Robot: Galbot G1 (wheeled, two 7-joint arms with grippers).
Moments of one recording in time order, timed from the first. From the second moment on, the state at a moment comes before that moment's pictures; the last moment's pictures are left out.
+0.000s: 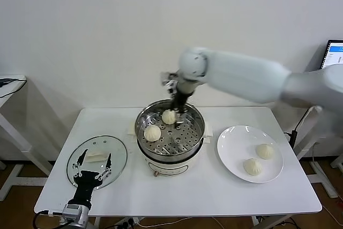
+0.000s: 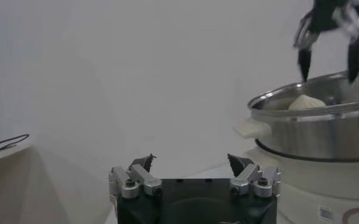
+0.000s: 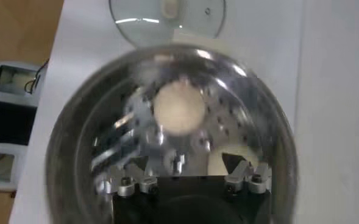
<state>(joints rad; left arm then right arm) 1.61 -1.48 -0.69 -2.02 0.13 -0.08 0.11 0.68 1.03 -1.30 1.28 0.52 -0.51 -1.16</state>
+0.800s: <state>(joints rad) 1.62 -1.50 -0.68 -2.03 0.14 -0.08 0.10 0.19 0.51 -0.95 1.41 0.02 -0.24 -1.27</state>
